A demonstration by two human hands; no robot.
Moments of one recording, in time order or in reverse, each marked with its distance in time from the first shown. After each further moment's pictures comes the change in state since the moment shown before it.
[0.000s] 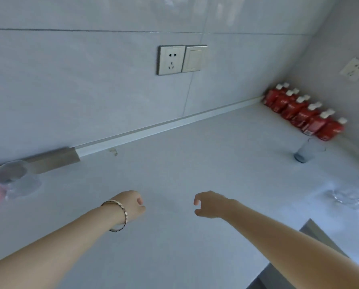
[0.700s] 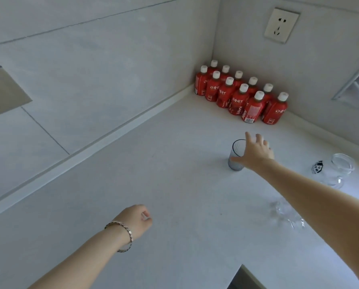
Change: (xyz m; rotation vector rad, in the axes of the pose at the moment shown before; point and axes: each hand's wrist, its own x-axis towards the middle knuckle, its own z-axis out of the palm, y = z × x) left_hand 0.162 0.368 0.054 0.021 -0.085 0.089; right_hand 0.081 0.477 -0.171 0.279 0.521 0.510
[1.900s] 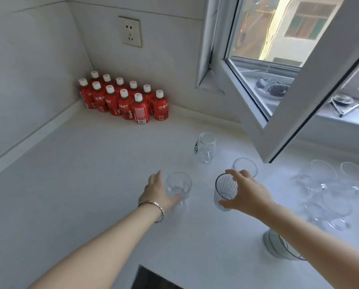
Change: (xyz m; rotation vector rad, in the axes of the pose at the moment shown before) left_hand 0.002 0.311 0.148 0.075 0.009 0.355; right_hand -0.156 0.281 -0.013 0.232 -0.031 0.156
